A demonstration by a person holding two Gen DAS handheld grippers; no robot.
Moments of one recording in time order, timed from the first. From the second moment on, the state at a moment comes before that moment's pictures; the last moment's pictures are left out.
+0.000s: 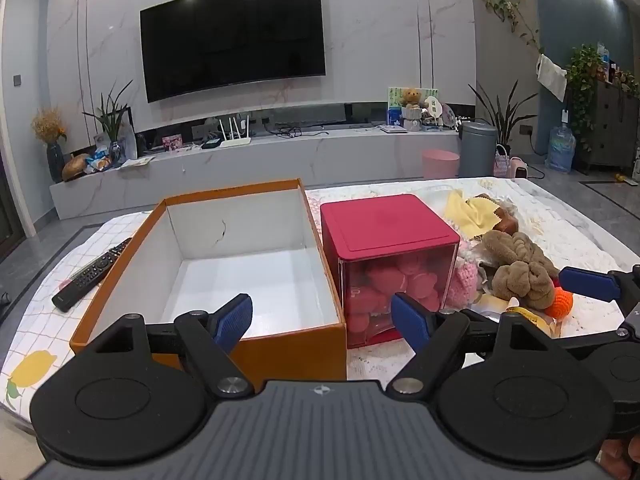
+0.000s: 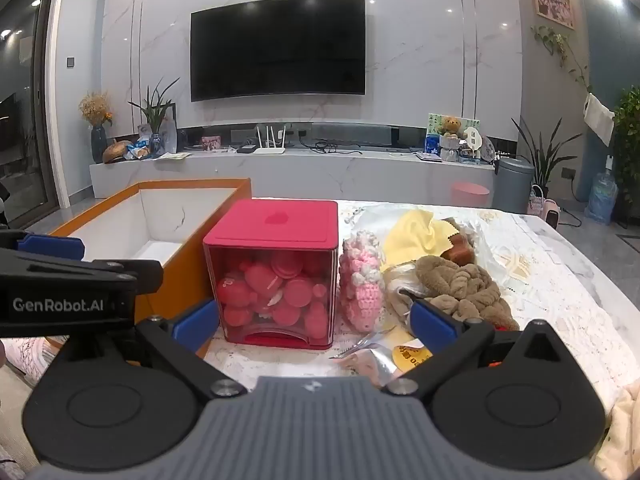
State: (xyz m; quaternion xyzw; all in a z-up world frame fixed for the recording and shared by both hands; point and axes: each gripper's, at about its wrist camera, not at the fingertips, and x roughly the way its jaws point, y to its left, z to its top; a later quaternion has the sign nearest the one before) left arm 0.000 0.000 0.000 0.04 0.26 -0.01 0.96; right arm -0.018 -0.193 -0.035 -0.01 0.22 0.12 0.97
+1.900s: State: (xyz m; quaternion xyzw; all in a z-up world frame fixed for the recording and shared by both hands) left arm 0.001 0.003 -0.003 0.02 0.27 -0.01 0.96; right arm -0.020 -0.189 -0.034 -0.03 0.20 0.11 0.97
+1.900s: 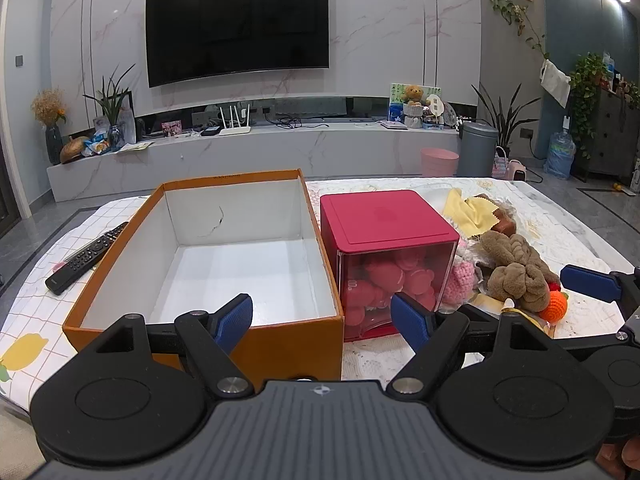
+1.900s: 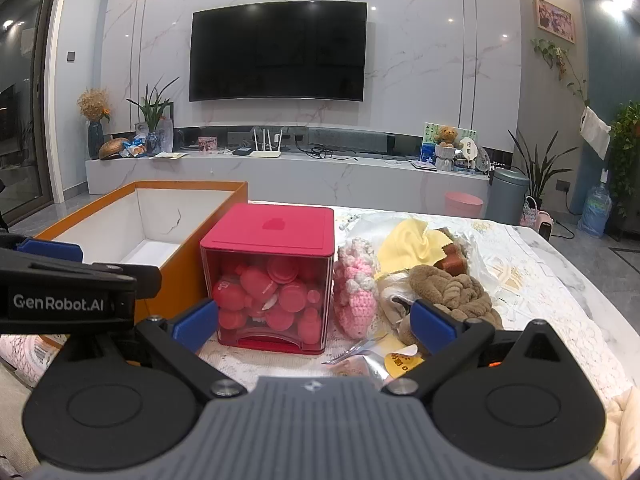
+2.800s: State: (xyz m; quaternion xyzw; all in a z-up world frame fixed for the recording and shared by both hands) left arm 0.002 0.004 -0.003 0.02 0.27 -0.01 0.96; right arm -0.020 -0.188 -0.033 -0.03 0.21 0.11 0.97
